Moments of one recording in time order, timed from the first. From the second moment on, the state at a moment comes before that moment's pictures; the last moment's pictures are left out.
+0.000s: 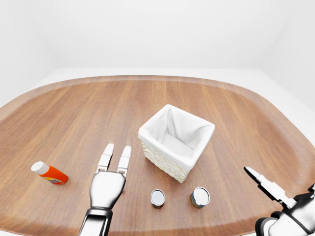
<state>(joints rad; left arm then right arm) 0.45 0.14 -0.06 -0.39 1.62 -0.09 0.10 0.43 0.26 -0.36 -0.62 -0.26 -0.09 -0.52</state>
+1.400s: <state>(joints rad) 0.46 0.16 -0.04 -0.26 1.55 -0.09 0.13 0.44 0.26 -0.36 -0.64 -0.28 -0.09 -0.52</state>
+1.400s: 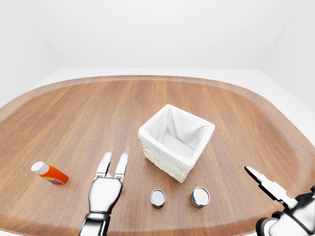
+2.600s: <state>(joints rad) 0.28 0.21 -0.10 0.22 1.56 -0.09 0.33 0.43 0.26 -0.35 -0.64 -0.28 -0.09 -0.52</state>
